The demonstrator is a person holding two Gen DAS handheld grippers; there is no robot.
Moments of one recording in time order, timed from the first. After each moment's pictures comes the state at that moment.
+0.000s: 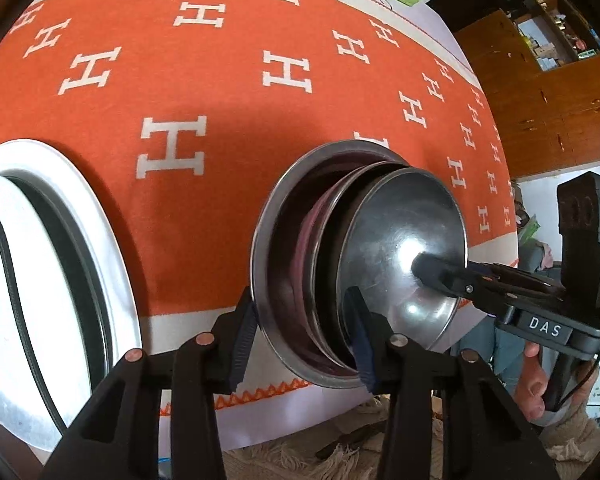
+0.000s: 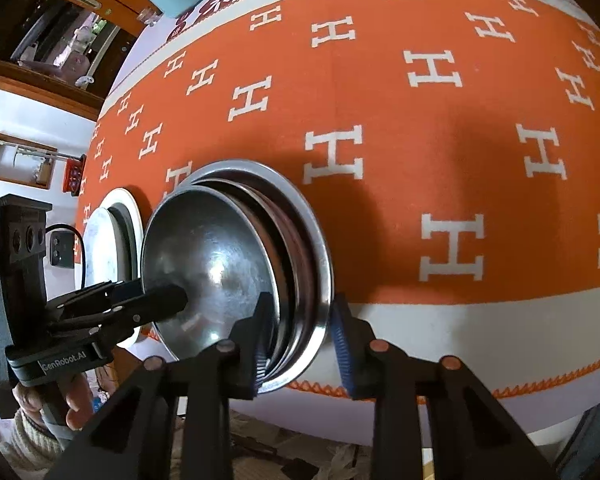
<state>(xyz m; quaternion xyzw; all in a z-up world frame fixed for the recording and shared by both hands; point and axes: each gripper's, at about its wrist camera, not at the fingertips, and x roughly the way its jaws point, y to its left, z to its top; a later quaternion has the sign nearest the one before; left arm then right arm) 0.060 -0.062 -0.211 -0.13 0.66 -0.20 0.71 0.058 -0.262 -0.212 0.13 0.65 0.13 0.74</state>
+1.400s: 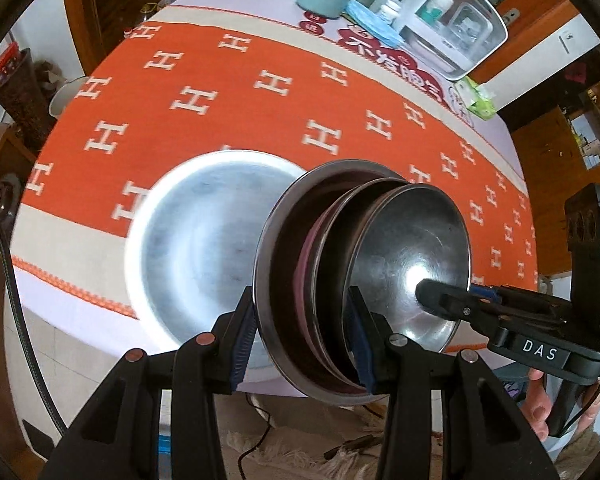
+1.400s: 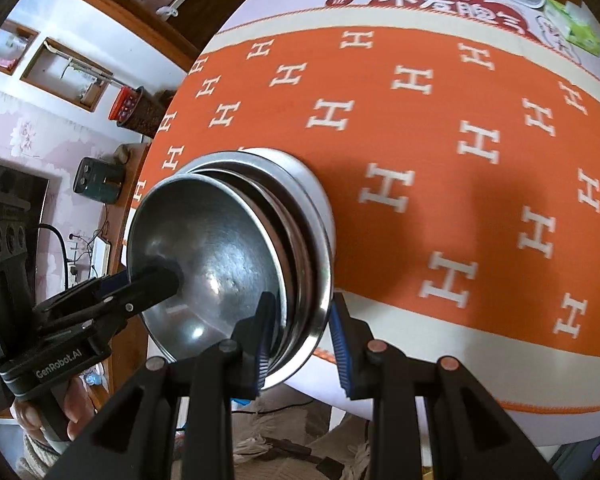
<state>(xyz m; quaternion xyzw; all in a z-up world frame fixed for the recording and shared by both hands) -0.005 0.126 -0.126 -0.18 0.60 -0.04 0.78 0.062 -0.070 -0.152 0.03 0.65 0.24 0.73</state>
